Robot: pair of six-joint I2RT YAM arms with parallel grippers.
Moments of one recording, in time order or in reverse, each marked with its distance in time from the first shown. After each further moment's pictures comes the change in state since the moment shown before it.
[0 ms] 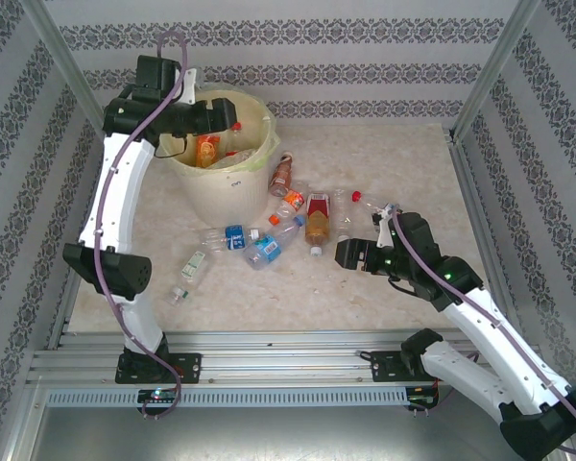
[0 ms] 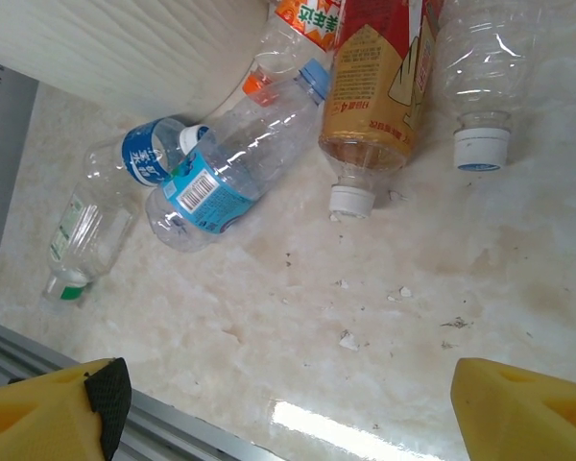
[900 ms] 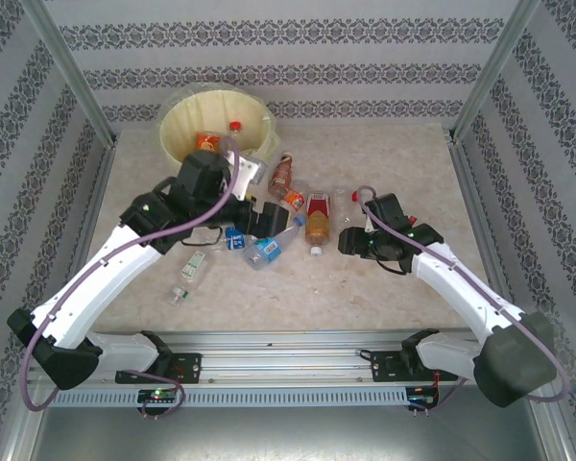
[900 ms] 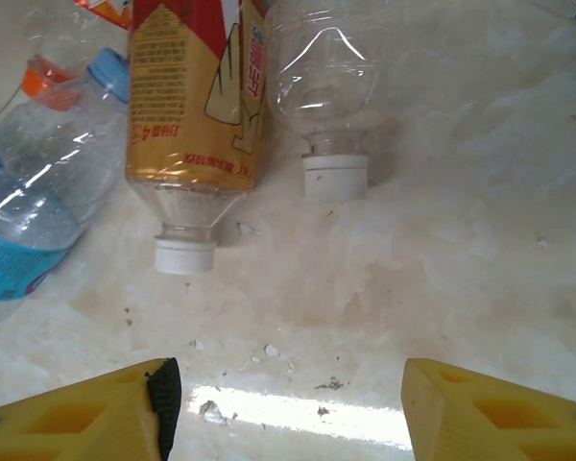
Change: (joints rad) left arm -0.506 -0.570 -0.842 0.330 -0.067 -0.006; right arm -0.089 0.376 0.034 0.082 0.123 -0.092
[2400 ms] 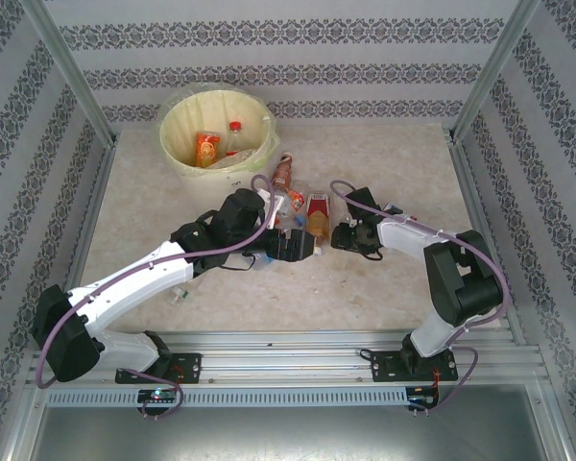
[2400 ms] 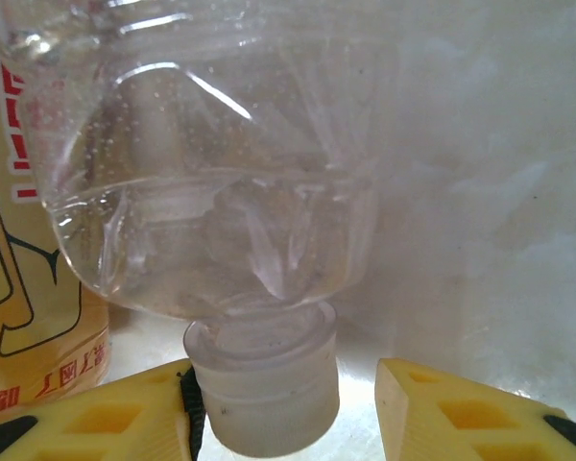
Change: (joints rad) left arm -0.119 0.052 -0.345 0.420 0.022 -0.277; right arm -0.045 0.472 0.054 0.248 0.009 0.016
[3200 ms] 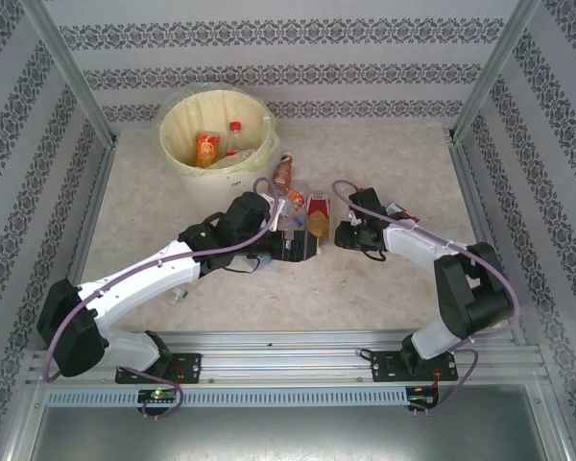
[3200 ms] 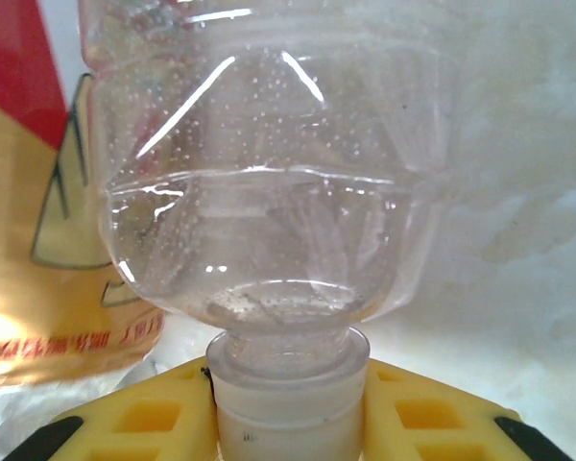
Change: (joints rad) left arm -0.008 0.042 -0.022 0.026 0.004 -0.111; right arm 0.000 -0.120 -0.054 0.036 -0.003 -0.063
